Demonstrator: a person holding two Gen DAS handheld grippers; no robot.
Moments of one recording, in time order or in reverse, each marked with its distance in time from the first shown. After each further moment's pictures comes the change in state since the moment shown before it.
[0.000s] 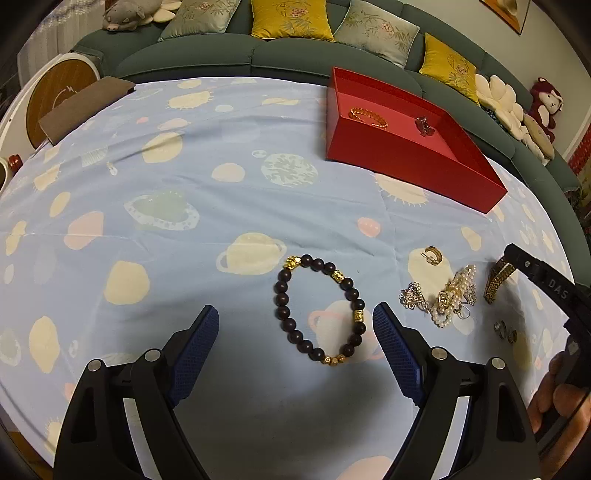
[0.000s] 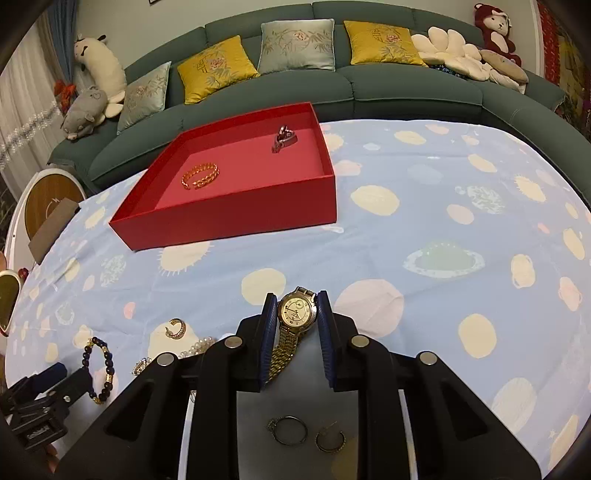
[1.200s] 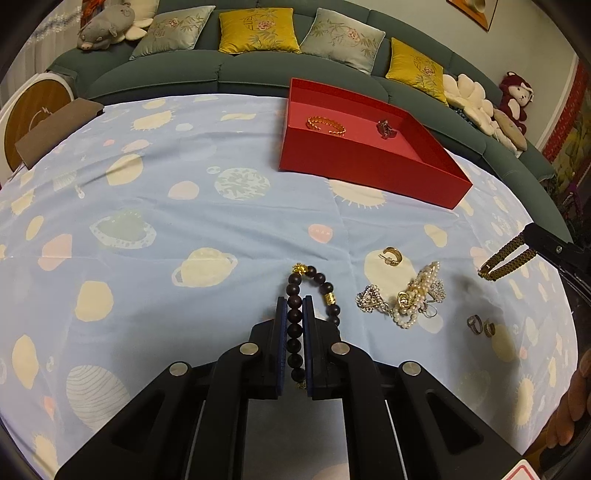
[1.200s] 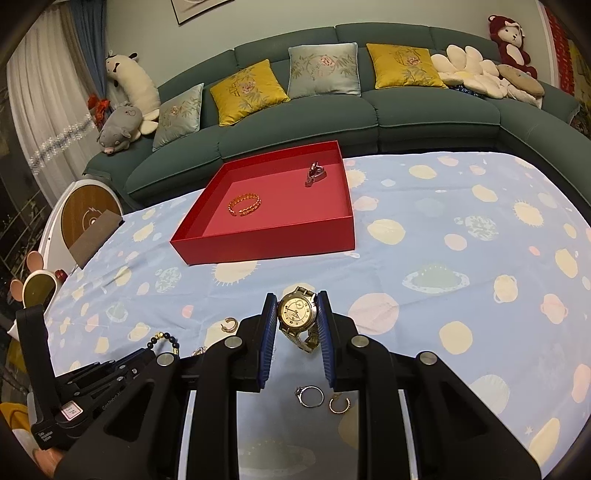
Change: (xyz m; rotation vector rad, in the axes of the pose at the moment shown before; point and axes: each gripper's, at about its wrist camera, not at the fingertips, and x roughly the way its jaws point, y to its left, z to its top) left arm -0.009 -0.020 -0.003 0.073 -0.062 -0.097; right arm -0.060 -0.001 0.007 -0.029 -0.069 0.125
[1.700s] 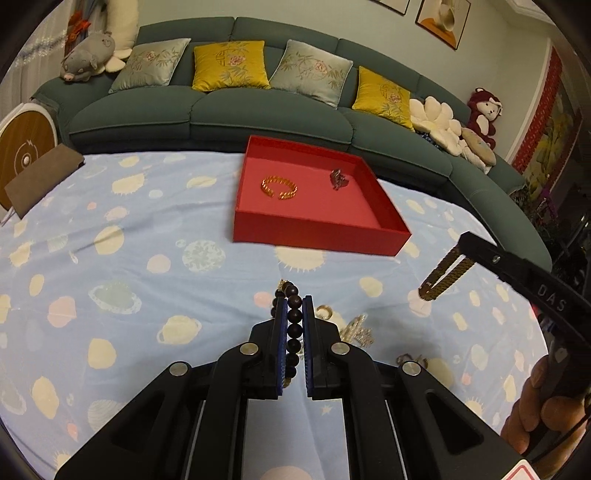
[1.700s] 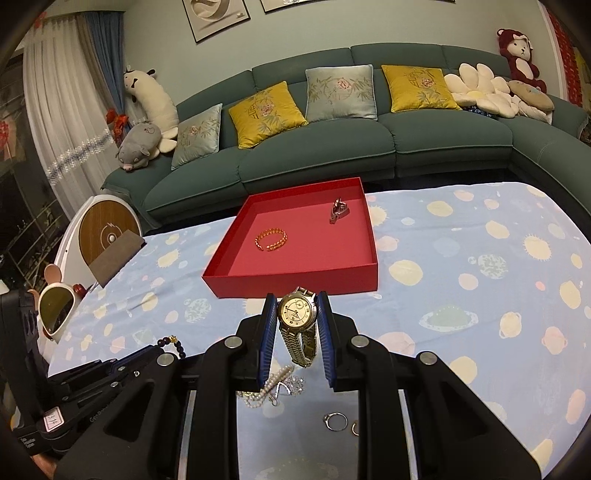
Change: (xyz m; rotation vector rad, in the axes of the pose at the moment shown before) left arm -0.058 -0.038 0.045 0.057 -0.121 -0.094; right arm -0.022 0.019 0.034 -0.013 -0.080 0.068
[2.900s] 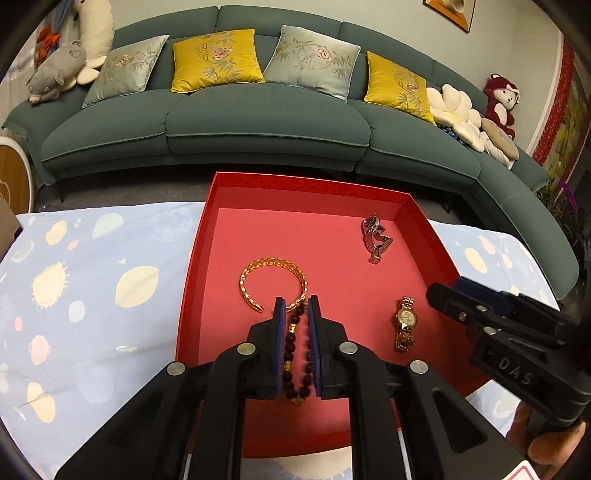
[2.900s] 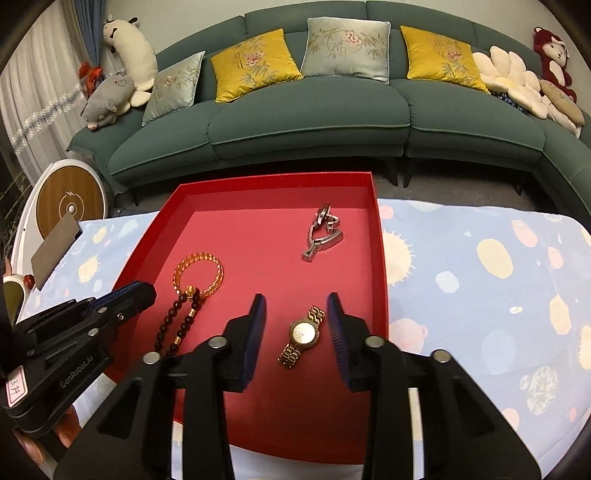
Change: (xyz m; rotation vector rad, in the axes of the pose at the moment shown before) left arm 0.183 0.009 0.127 0.046 0.044 0.060; right arm 0.192 -0.039 0.085 -0.088 0.175 -0.072
